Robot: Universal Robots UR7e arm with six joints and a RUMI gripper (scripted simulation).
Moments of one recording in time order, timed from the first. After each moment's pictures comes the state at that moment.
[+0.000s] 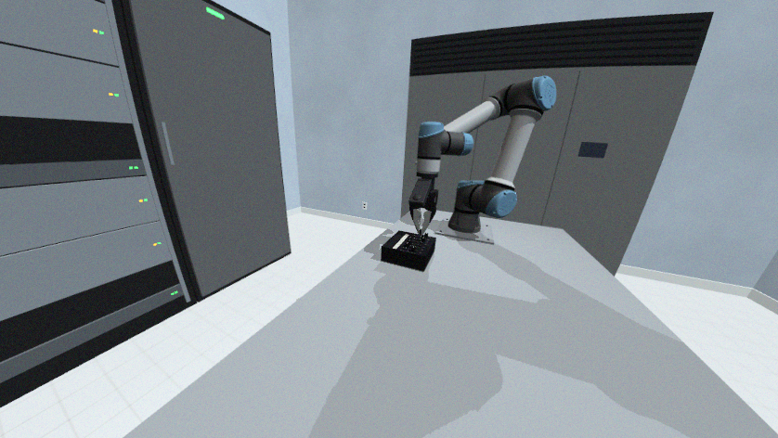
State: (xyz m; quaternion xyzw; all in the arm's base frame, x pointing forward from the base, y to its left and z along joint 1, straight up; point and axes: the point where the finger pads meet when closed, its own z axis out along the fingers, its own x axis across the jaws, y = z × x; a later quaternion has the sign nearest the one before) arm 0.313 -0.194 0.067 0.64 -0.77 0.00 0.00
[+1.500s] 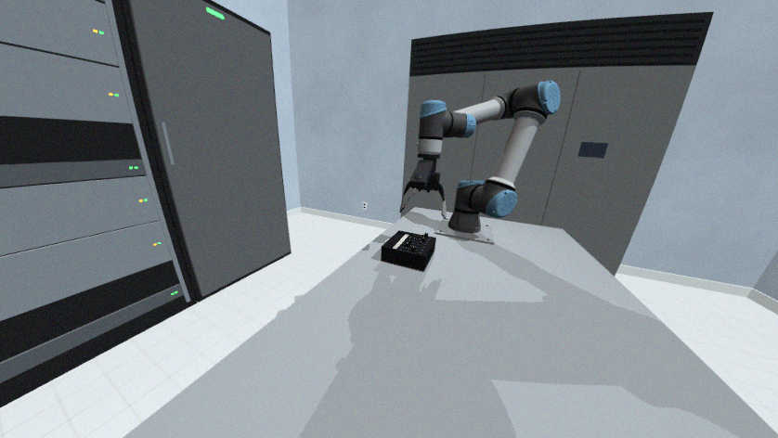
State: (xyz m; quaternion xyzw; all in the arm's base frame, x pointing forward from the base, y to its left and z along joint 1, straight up) arm 0.314 -0.195 0.126 0.64 -0.77 0.00 0.00
